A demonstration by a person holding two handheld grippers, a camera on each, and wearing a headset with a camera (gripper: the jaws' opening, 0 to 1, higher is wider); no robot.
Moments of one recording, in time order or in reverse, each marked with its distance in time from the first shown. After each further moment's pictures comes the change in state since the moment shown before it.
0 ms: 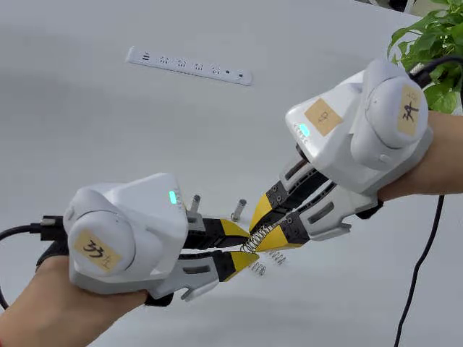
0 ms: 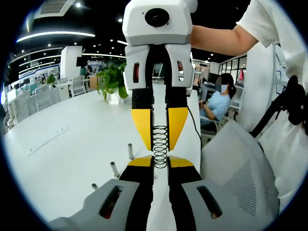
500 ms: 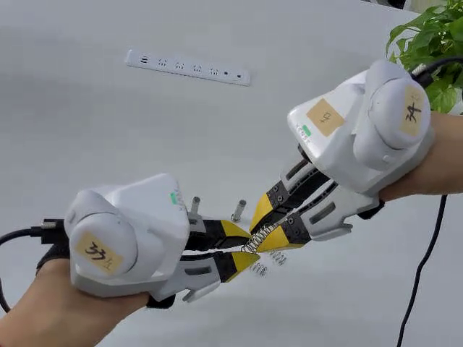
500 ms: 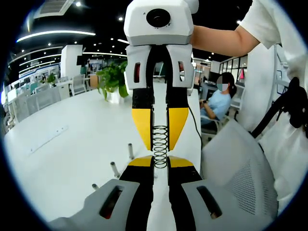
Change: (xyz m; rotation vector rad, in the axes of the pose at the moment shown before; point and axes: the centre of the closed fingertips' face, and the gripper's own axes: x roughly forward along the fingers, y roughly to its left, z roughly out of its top) left arm 0.002 0.001 0.003 -0.003 0.015 0.005; right arm -0.003 -0.002 -0.003 0.002 -0.019 -0.011
